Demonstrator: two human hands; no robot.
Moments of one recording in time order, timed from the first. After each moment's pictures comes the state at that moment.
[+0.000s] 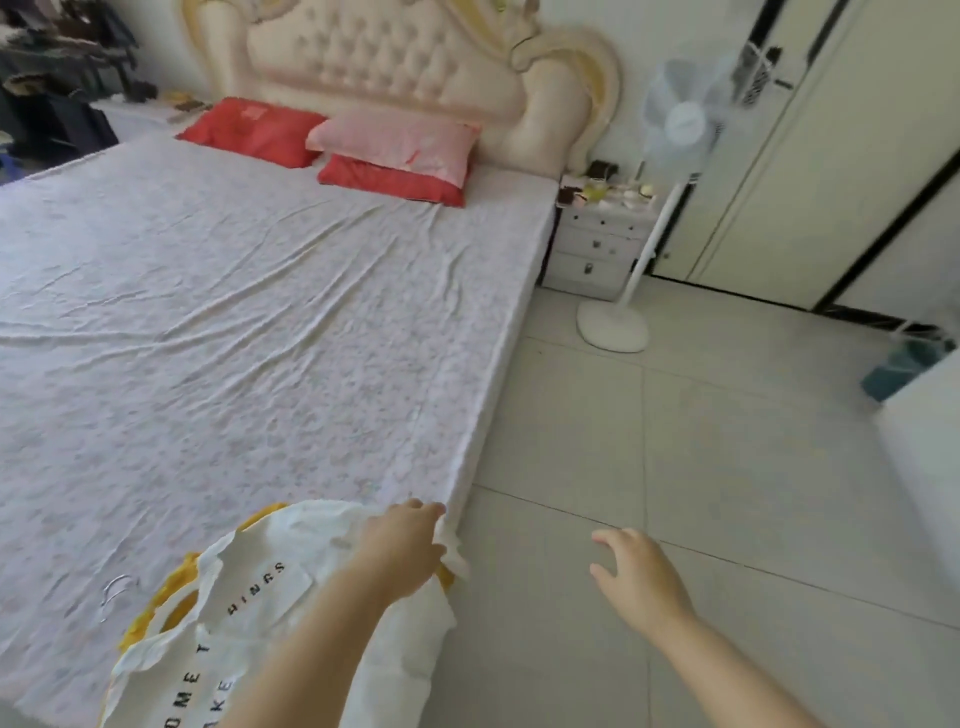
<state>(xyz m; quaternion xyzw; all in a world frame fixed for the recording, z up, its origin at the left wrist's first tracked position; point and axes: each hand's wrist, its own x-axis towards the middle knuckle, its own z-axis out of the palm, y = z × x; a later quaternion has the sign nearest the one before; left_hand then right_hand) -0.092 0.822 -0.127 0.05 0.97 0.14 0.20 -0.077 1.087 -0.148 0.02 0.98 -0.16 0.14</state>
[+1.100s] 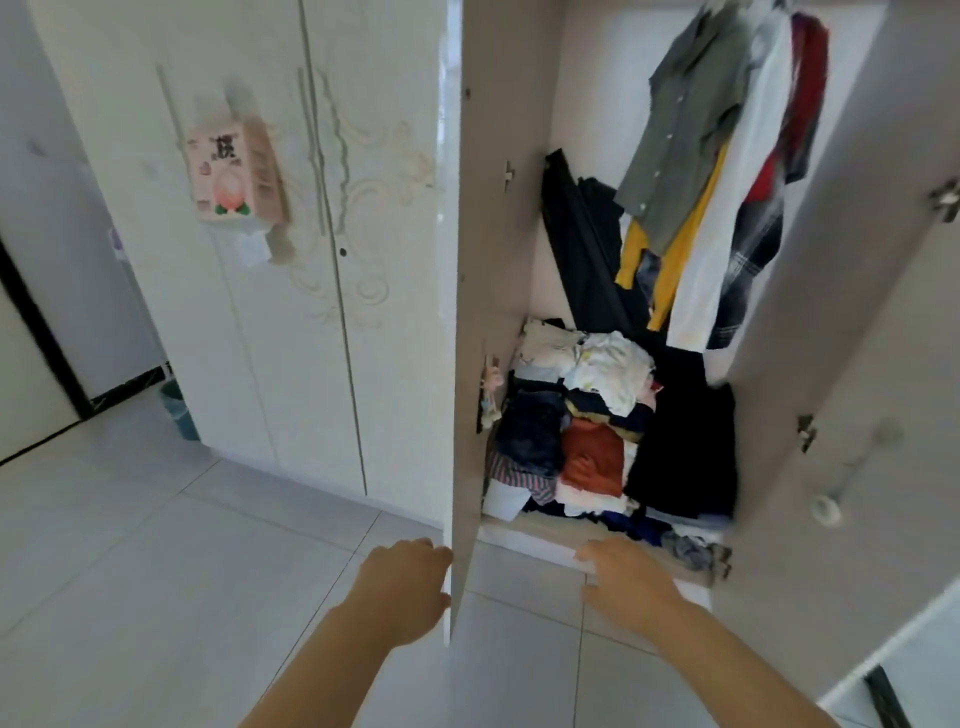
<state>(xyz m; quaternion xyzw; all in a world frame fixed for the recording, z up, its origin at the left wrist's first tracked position) 0.051 1.626 -0.036 0.77 0.63 -0.05 0.08 0.293 1.665 -0.055 0.62 0.77 -0.14 0.06</state>
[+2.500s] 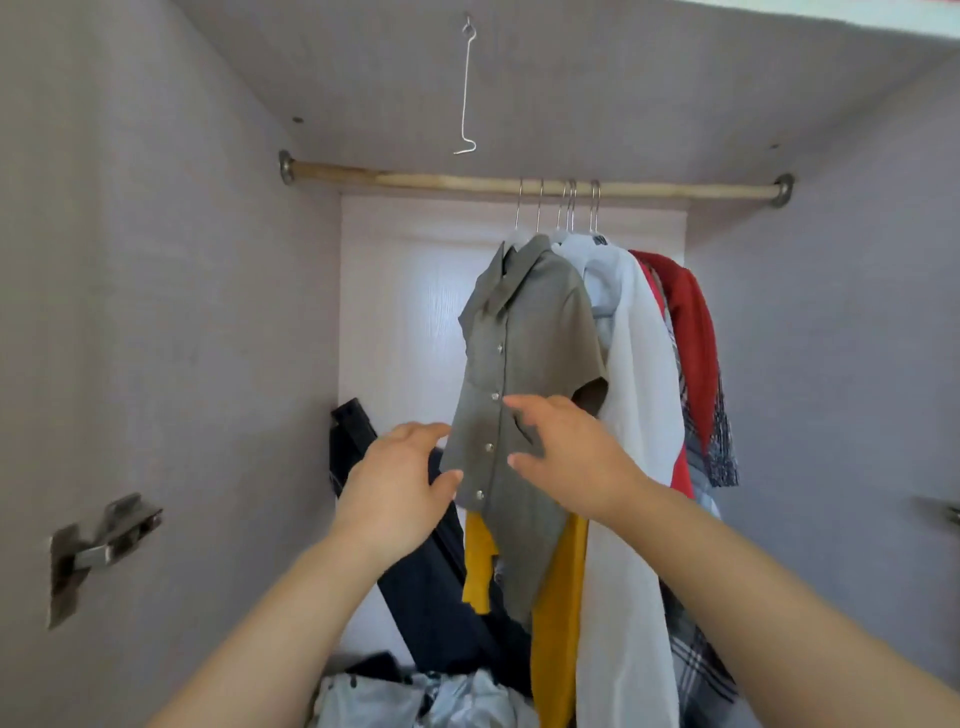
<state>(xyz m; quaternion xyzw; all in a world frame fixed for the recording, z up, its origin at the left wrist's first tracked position) 0.315 2.304 0.242 0.79 0.45 0.42 -0.03 0.492 2.269 0.275 0.57 0.75 0.11 -0.32</state>
